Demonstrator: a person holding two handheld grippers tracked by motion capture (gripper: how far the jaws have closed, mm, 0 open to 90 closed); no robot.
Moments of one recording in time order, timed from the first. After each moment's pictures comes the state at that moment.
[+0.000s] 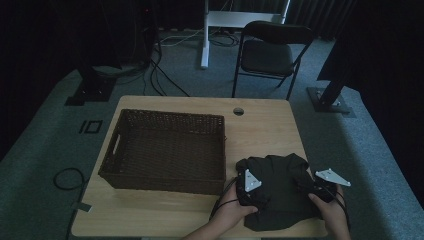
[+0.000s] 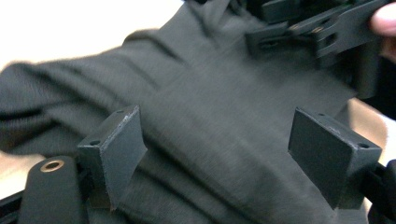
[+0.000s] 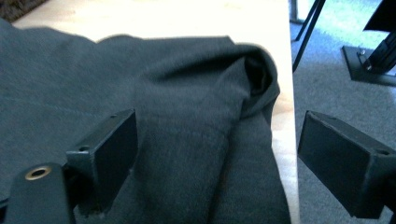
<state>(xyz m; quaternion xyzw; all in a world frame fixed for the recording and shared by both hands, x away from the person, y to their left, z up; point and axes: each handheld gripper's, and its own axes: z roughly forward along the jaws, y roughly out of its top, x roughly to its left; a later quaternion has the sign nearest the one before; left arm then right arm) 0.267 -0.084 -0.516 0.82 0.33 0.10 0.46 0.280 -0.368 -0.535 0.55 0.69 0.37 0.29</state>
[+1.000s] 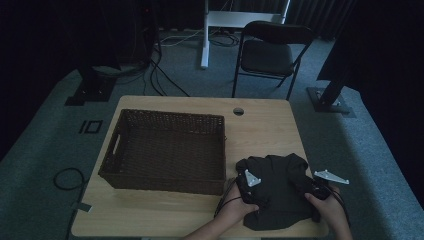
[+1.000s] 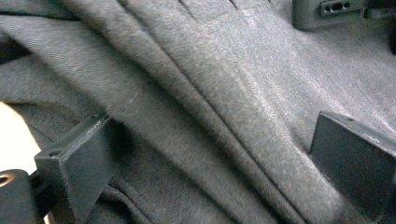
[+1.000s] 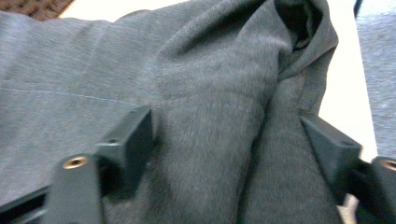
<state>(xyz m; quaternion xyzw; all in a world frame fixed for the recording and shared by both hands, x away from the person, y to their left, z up) 0.287 -0.099 -0.550 0.83 0.38 0.08 0.41 0.286 -0.370 -0.552 0.58 0.68 0.42 0.17</state>
